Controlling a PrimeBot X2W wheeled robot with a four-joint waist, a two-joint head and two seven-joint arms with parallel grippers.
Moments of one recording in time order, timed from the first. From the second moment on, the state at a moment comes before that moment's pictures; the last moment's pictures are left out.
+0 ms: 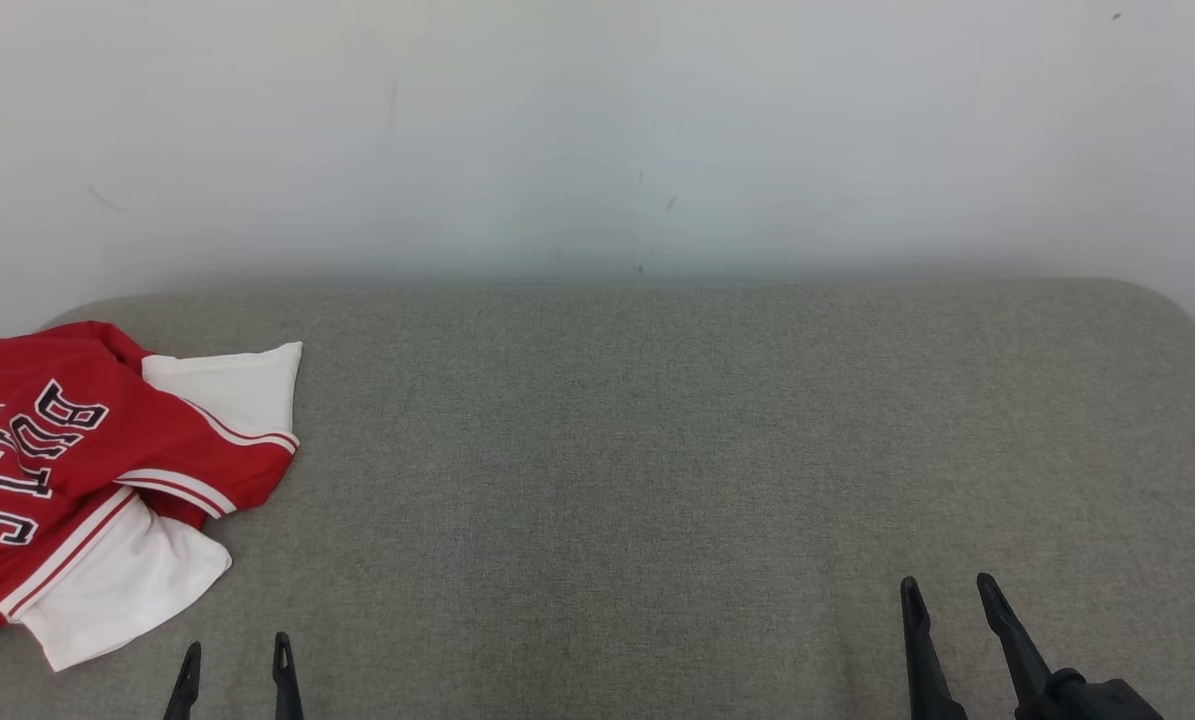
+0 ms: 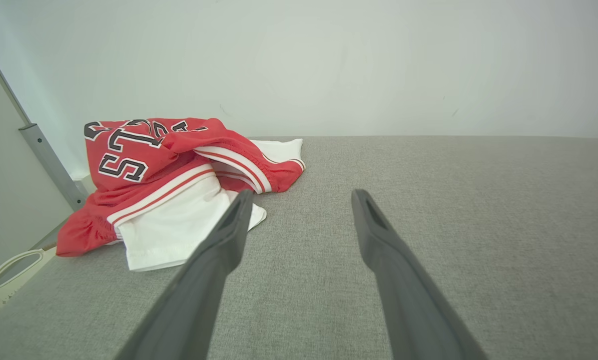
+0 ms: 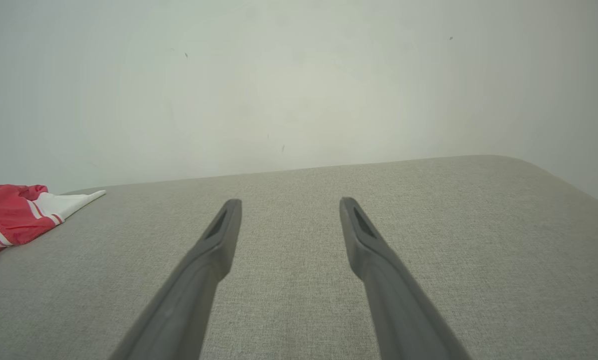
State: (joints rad) left arm 0.09 0.05 0.07 0.19 -0.04 0.00 -0.26; right arm 0.10 -0.05 0.02 0.13 0.16 0.13 -0.26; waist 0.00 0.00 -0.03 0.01
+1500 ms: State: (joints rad) left arm 0.10 0.05 0.06 0.18 -0.04 0.02 -0.26; right arm 0.13 -0.05 0.02 0.14 0.17 0.13 -0.26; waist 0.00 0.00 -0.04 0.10
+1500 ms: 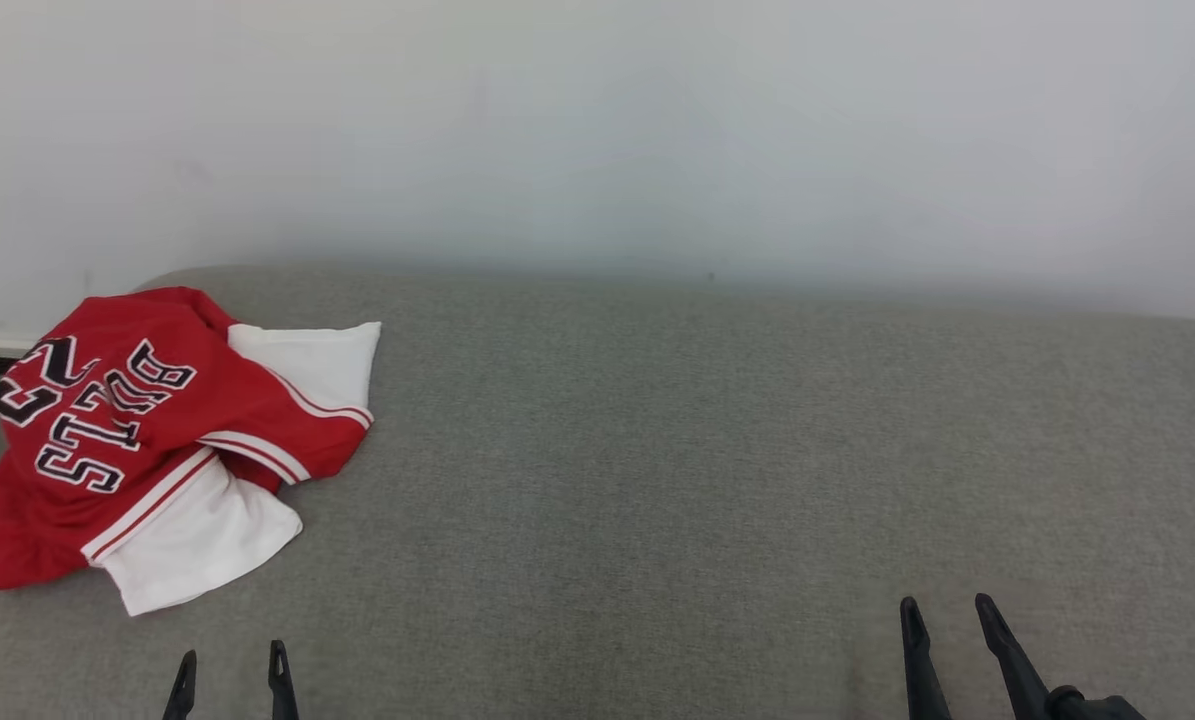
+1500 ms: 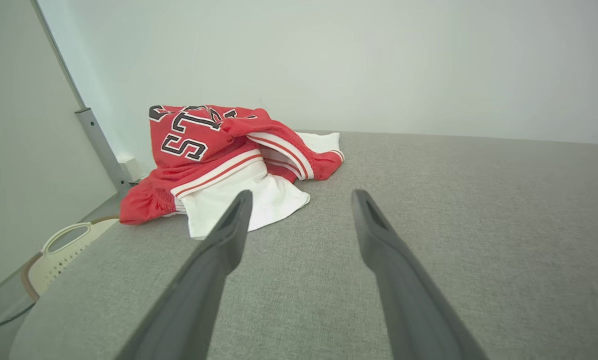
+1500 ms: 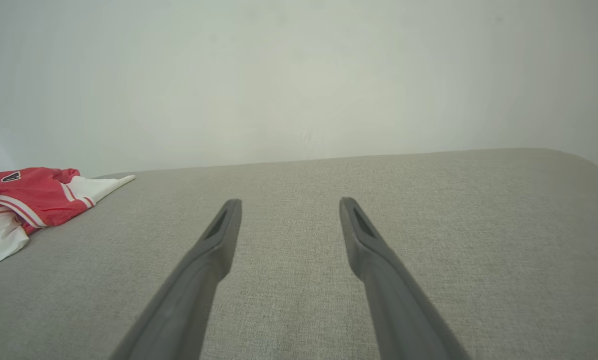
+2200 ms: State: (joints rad) left arm 0.12 0.06 0.11 0.20 -0.03 0.00 -0.26; right arm 0.14 -0.05 0.06 0.15 0.21 0.13 -0.26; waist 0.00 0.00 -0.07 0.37
